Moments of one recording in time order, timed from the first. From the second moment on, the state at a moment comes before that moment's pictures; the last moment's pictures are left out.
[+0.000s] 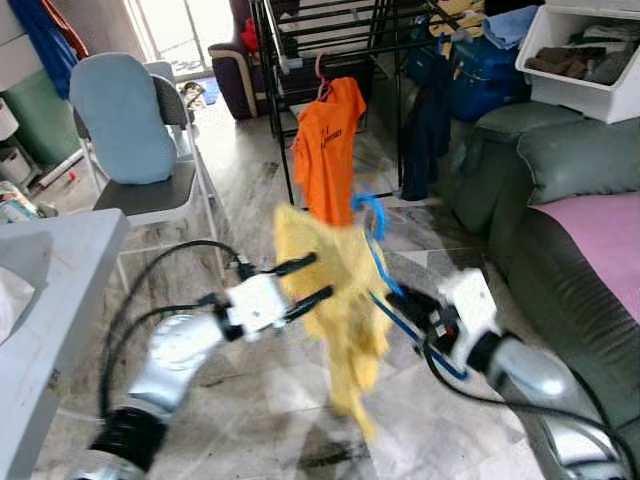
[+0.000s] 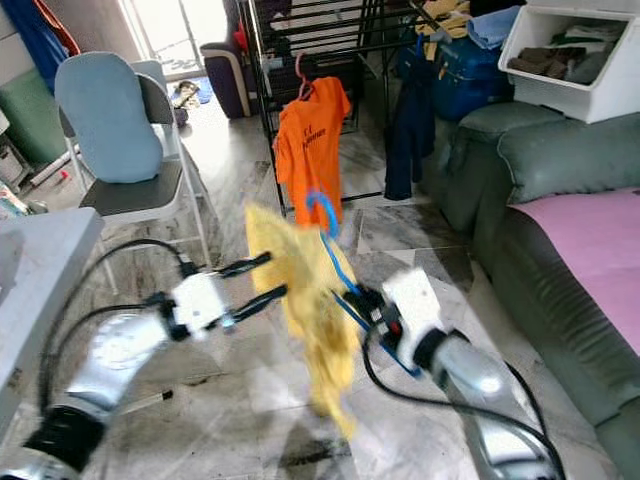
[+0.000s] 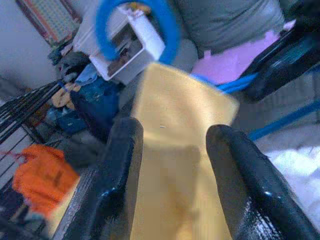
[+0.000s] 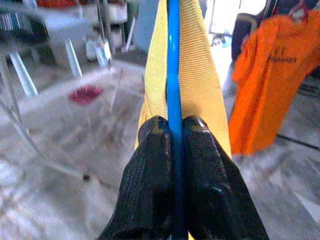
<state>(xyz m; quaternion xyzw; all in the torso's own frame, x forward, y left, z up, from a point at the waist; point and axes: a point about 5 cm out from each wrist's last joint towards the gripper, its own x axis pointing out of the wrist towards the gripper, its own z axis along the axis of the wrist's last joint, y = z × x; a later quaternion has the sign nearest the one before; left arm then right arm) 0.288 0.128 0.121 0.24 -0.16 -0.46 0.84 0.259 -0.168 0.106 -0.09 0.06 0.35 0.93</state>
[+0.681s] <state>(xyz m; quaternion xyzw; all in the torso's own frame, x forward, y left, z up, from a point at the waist) 0.317 0.145 0.125 0.36 -0.15 -0.43 0.81 0.241 -0.184 0.132 -0.13 0.04 0.50 0.86</state>
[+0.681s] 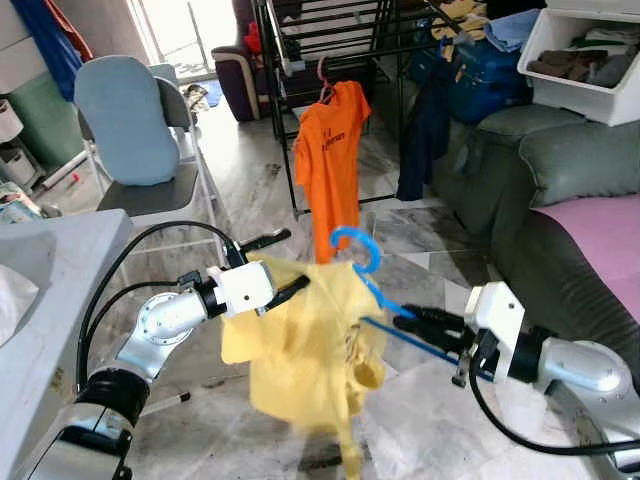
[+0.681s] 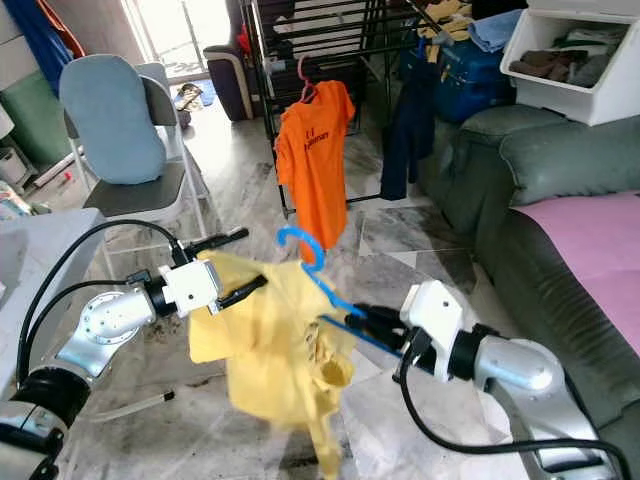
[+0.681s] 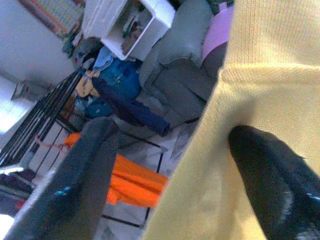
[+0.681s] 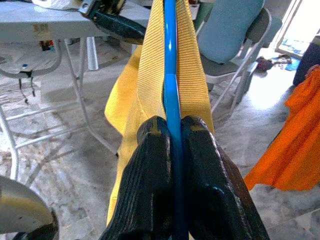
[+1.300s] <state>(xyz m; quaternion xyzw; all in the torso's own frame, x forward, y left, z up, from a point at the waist) 0.330 0.152 0.120 0.40 -0.07 -0.51 0.76 0.239 -0.182 0.135 -0.19 0.02 0.51 0.84</state>
